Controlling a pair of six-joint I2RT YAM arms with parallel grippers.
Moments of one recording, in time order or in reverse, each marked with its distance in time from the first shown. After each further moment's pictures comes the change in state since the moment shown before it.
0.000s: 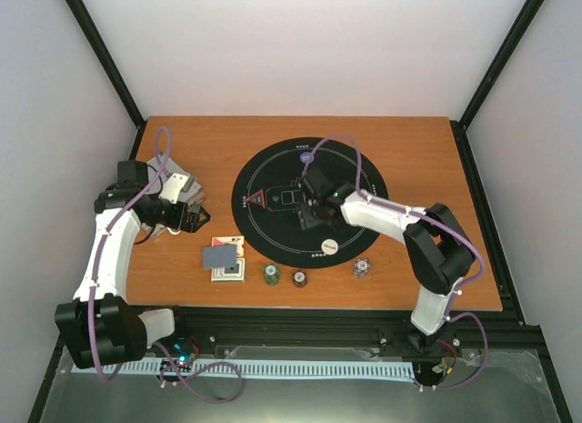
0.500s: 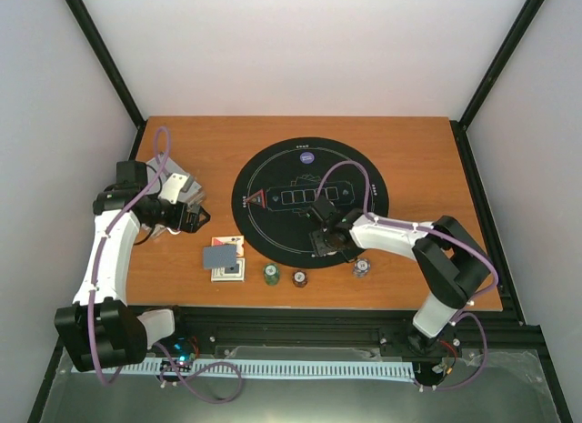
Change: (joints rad) left arm 0.000 -0.017 0.001 -0.009 0.009 0.000; right arm 0.084 -0.137 -0.317 0.028 0.016 0.129
